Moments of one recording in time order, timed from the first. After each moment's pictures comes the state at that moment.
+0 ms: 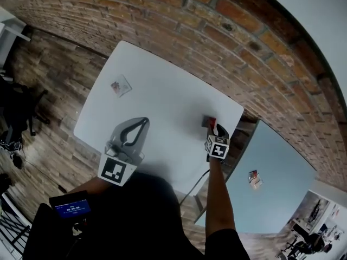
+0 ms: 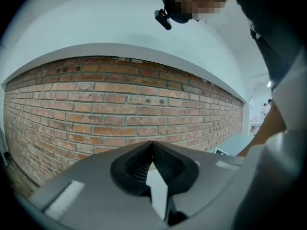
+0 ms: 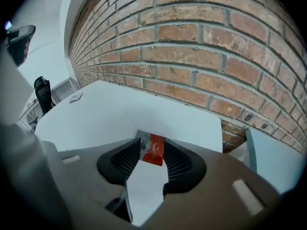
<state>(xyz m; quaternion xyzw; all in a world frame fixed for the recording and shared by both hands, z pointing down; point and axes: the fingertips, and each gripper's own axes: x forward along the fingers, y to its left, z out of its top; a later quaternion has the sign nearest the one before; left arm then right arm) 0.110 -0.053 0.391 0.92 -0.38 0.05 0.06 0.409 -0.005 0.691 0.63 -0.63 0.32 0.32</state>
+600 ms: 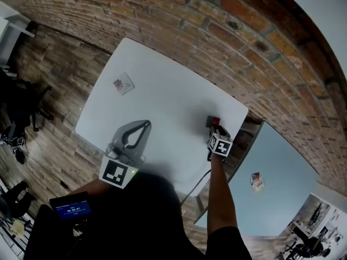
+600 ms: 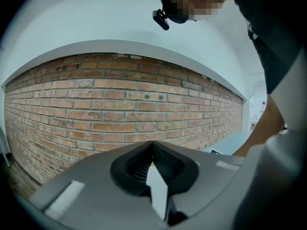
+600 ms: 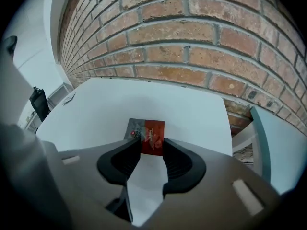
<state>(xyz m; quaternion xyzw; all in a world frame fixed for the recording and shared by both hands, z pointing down) 0.111 -0.046 0.401 0.92 -0.38 0.07 0.07 0.418 0.003 0.727 0.63 -0.60 0.39 0.31</state>
